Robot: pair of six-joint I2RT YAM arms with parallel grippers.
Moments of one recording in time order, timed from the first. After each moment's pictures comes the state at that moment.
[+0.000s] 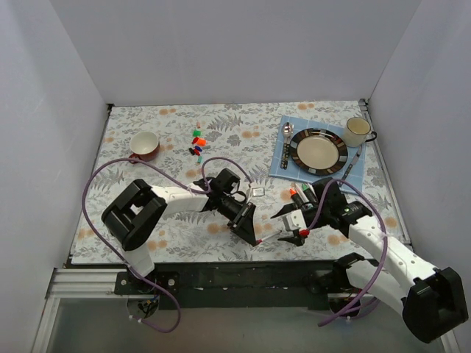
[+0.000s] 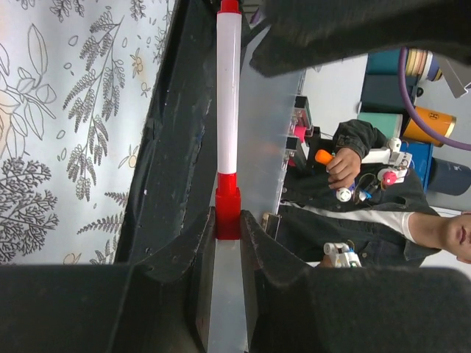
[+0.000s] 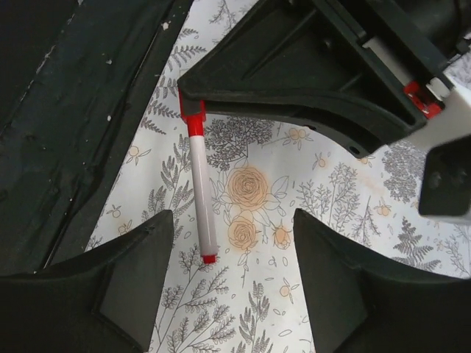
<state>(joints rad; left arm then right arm) -0.79 1.73 0.88 -0.15 1.14 -0.42 0.46 0.91 0.53 -0.59 -1.07 -1.31</state>
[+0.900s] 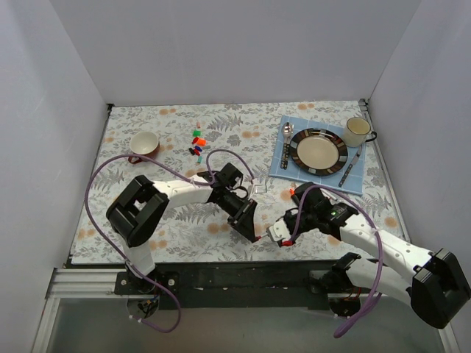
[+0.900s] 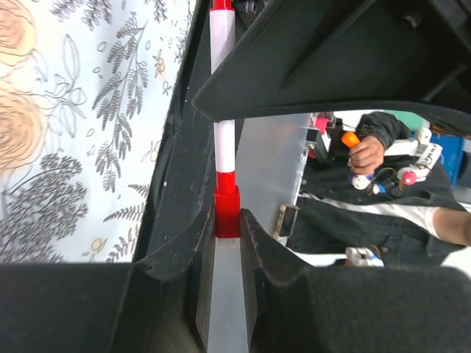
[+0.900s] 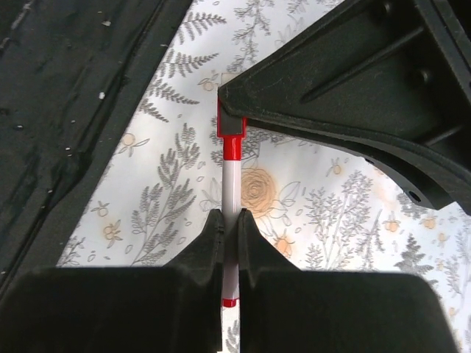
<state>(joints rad) -0.79 1.79 1.03 -0.43 1.11 -0.22 0.69 1.00 0.53 -0.48 -0.80 -1.28</state>
